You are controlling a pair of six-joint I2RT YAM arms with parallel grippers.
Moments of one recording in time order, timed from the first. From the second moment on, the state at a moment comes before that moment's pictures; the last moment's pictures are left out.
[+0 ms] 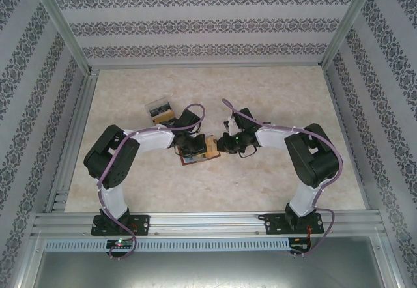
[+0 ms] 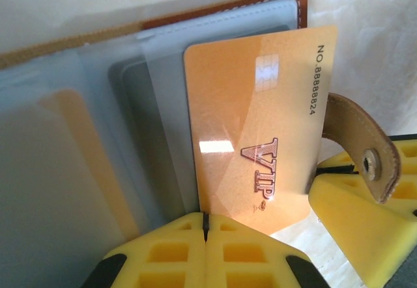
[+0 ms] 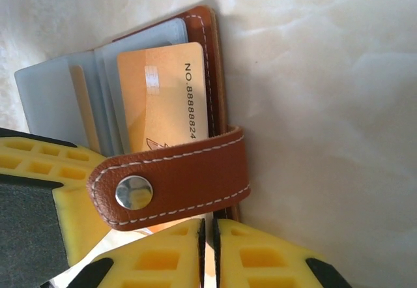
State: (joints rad) left arm -0.60 1.84 1.05 -0.33 0.37 -0.83; right arm 0.47 1.77 0.90 -0.21 -0.57 0.56
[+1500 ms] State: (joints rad) left arm -0.43 1.41 1.06 -0.44 0.34 -0.82; right arm 0.49 1.49 0.92 -0.23 -0.64 0.61
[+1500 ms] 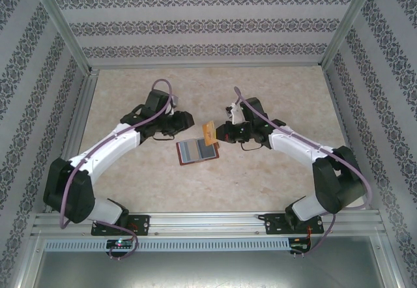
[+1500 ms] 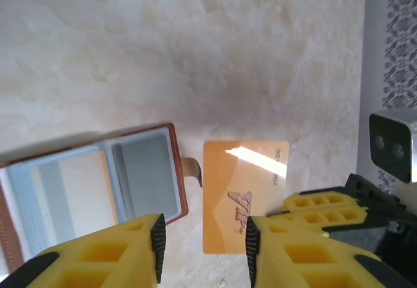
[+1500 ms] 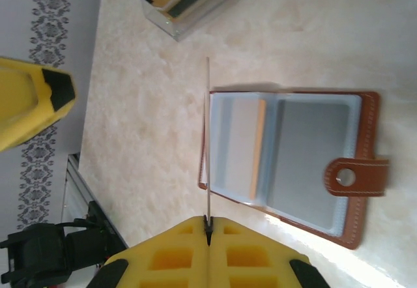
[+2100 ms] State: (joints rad) left arm -0.35 1.31 0.85 -0.01 0.59 -1.02; right arm 0.48 1.48 0.98 0.05 -0.81 0.83
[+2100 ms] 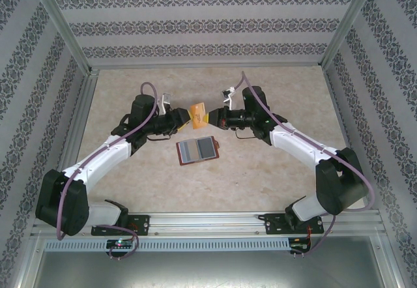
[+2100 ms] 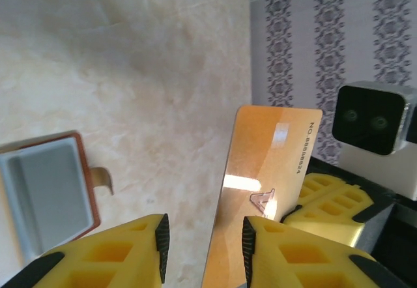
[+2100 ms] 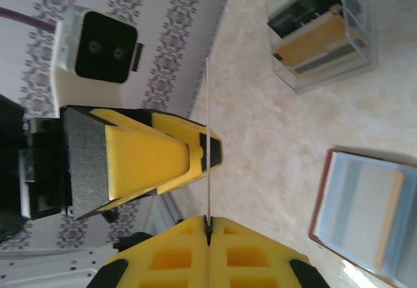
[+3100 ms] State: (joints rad) left arm -0.33 1.32 0.87 0.03 0.69 -1.02; right arm 0.45 1.52 0.92 0.20 -0.88 0.94
